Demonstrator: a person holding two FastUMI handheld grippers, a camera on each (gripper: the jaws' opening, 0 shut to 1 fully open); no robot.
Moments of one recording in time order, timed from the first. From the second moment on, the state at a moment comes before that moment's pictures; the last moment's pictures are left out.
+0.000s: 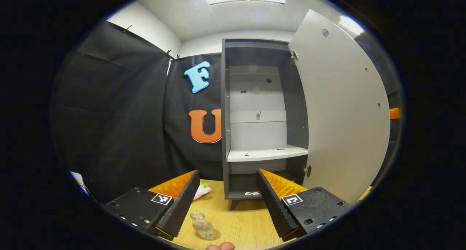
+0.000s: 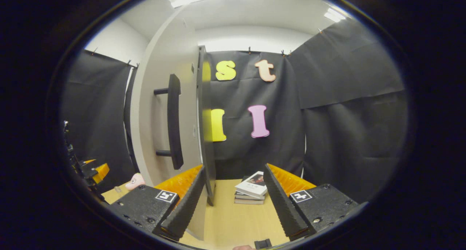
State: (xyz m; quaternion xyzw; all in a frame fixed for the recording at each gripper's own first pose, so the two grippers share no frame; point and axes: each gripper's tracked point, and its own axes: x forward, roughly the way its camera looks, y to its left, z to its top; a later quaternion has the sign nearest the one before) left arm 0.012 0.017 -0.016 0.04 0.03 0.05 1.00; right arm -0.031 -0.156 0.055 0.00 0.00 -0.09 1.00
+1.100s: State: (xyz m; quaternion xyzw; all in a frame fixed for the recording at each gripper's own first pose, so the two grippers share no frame) left arm -0.003 0.003 -0.020 0.04 0.04 0.05 1.00; right arm 0.005 -0.142 0.111 -0.02 -0.04 -0.05 1.00
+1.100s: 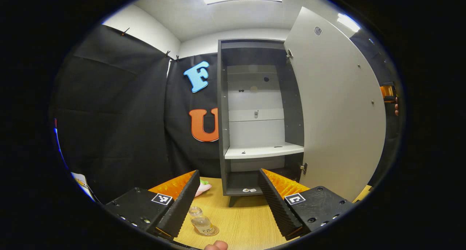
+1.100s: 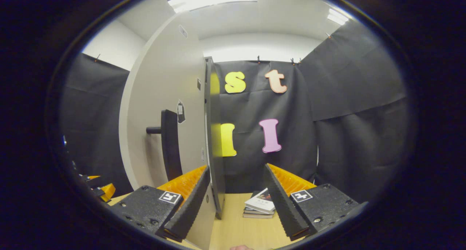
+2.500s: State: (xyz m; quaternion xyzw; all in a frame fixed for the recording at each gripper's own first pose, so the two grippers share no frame) left arm -0.019 0.037 -0.034 0.04 0.04 0.04 1.00; right arm 0.062 0.045 0.098 -0.04 -0.03 0.11 0.99
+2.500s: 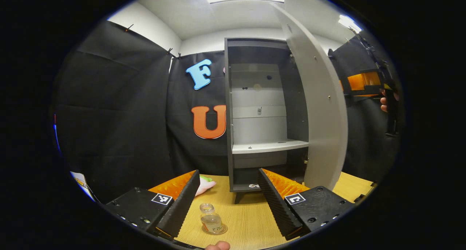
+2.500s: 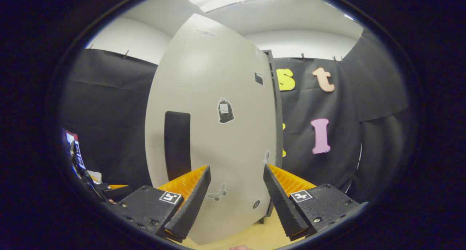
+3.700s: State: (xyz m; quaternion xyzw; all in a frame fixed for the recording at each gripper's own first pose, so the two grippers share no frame) left arm -0.018 0.091 -0.041 0.01 0.06 0.08 0.99; right arm 0.177 0.146 0.088 -0.01 -0.04 0.15 0.99
